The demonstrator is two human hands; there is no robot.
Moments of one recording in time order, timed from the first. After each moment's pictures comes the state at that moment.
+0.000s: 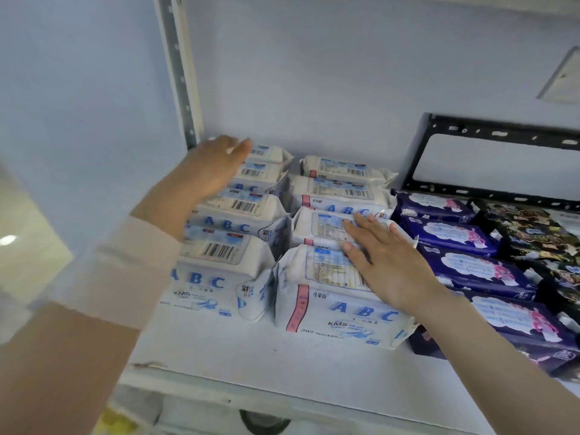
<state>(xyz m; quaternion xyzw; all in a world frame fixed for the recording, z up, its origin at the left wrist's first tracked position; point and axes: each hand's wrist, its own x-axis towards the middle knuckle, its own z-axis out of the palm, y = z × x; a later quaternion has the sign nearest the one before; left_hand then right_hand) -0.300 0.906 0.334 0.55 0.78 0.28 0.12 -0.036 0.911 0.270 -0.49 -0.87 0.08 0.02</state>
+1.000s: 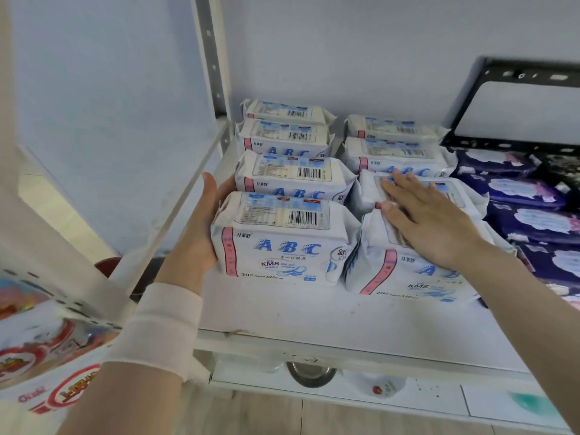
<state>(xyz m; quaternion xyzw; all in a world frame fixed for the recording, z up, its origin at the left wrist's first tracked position) -0.368 0.834 0.217 0.28 0.41 0.63 0.60 -0.084 0.900 0.264 -0.53 -0.84 0.08 0.03</state>
